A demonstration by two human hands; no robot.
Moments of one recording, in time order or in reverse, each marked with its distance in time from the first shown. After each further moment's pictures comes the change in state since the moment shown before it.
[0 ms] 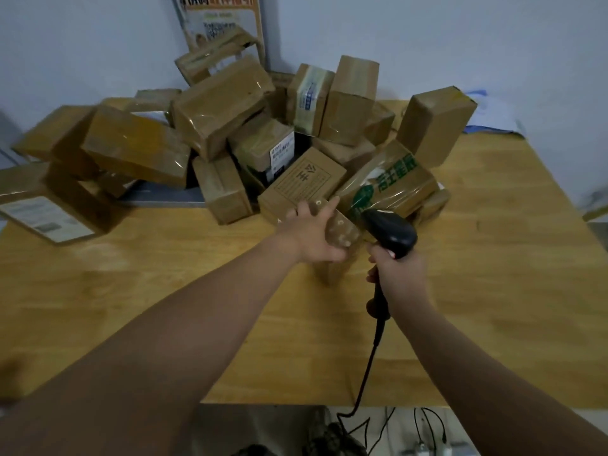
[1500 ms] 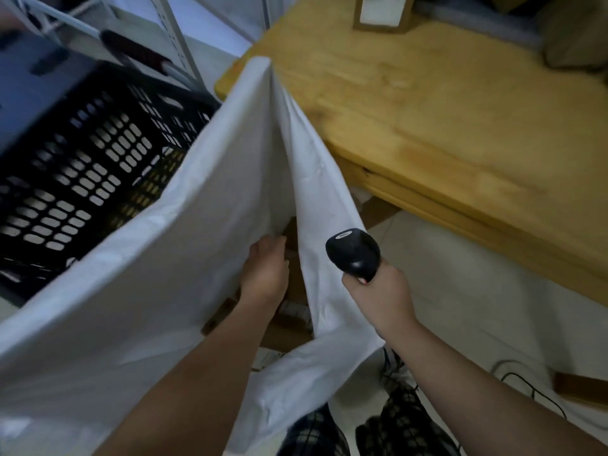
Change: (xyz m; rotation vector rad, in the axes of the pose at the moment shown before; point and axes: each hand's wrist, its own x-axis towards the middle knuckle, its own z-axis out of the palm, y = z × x) left_hand -0.397 -0.386 0.319 -0.271 0.477 -0.713; right_hand -0.359 0.249 0.260 -0.677 -0.701 -0.268
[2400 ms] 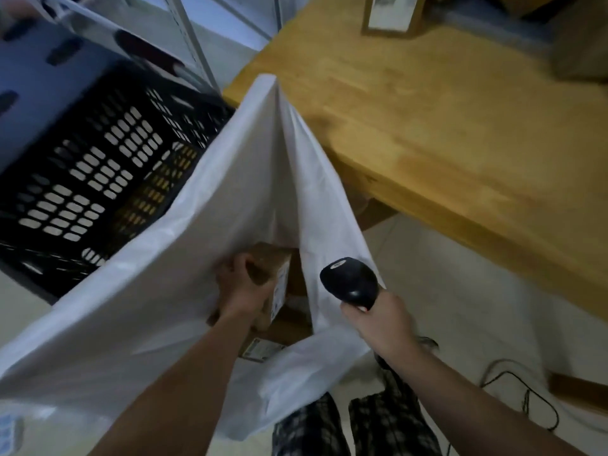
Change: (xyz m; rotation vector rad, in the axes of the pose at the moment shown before) left_hand -0.023 -0.035 -0.009 -0.400 0.025 -0.464; right_hand -0.022 0.000 -0.013 -0.051 -0.171 0.105
